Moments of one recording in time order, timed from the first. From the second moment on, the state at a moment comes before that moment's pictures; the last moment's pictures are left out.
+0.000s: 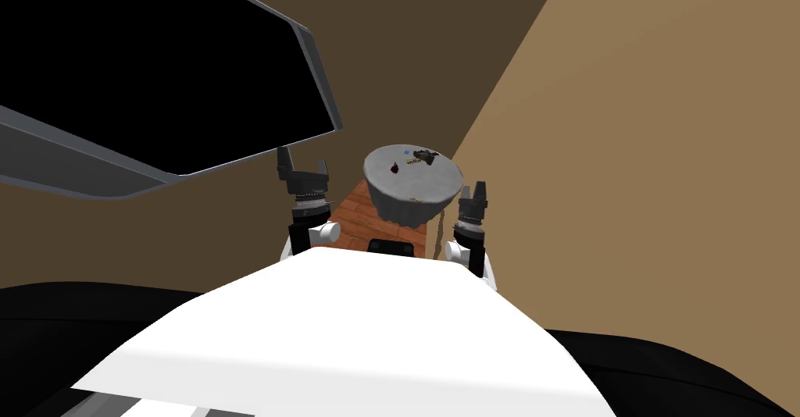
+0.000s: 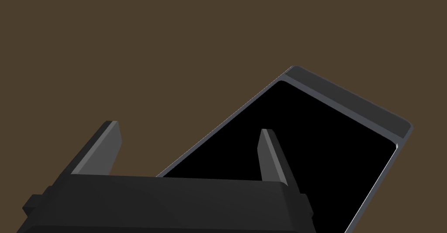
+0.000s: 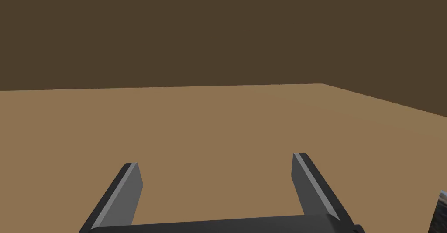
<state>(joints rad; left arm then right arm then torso) 0.48 -0.03 0.07 -2.28 0.04 -0.53 0.16 0.50 -0.15 -0.03 -2.20 -0.04 -0.54 0.16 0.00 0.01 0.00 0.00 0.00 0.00</state>
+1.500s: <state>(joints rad) 0.48 -0.03 0.07 -2.28 0.04 -0.53 0.16 0.48 -0.54 -0.07 -2.16 0.14 -0.47 0.24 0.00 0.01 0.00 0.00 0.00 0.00</state>
